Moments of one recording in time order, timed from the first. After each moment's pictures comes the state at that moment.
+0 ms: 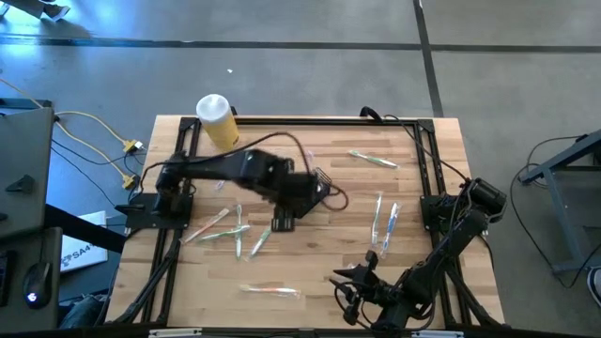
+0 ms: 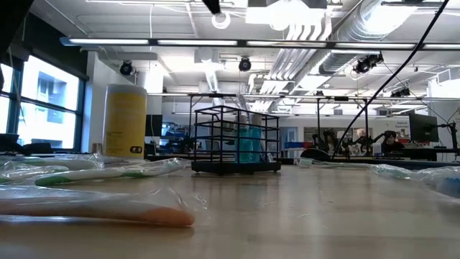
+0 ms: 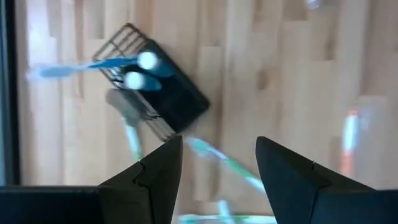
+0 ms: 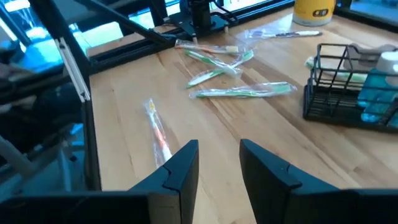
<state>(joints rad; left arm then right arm) -0.17 1.96 2.34 -1.57 -0.17 -0.18 0.87 1.81 1.34 -0.47 1.04 1.05</state>
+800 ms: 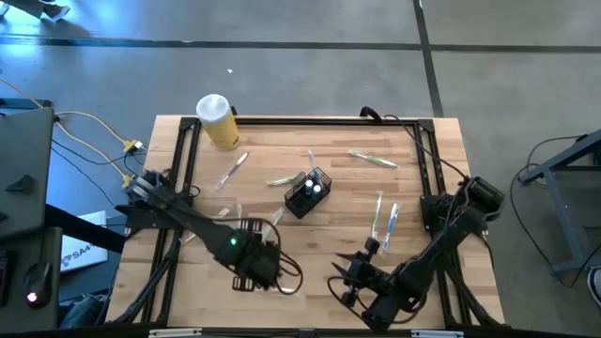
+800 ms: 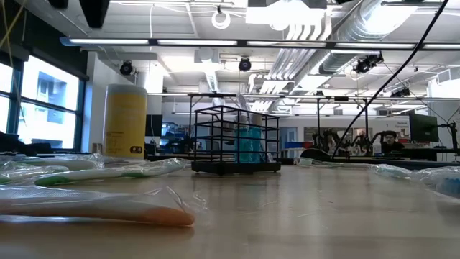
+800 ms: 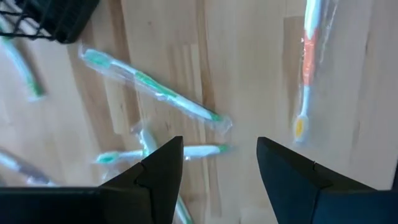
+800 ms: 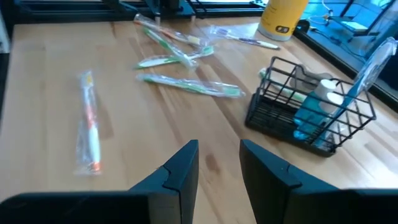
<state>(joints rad) -0.55 1.81 1.73 -1.39 -0.18 -0.49 0.81 1.81 1.34 -0.69 1.05 0.97</state>
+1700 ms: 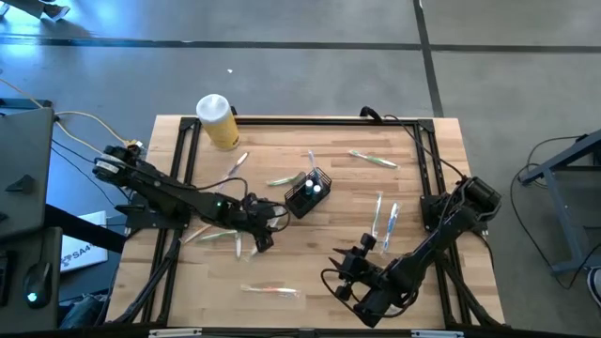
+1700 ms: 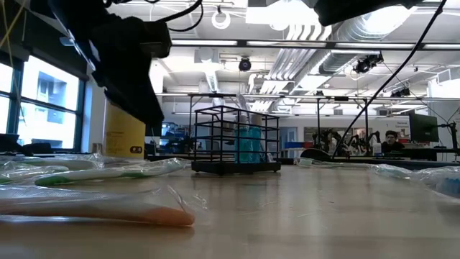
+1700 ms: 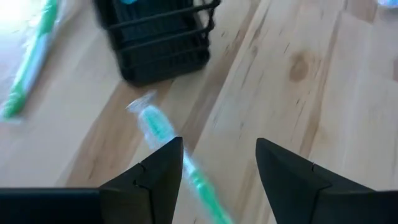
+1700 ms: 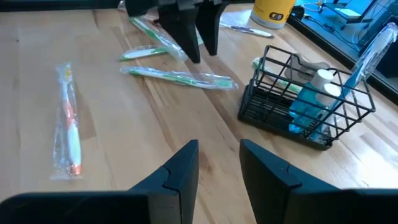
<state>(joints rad) -0.31 1.44 0.80 -0.25 -0.34 -0.66 0.77 1.83 1.34 -0.70 1.02 0.98</state>
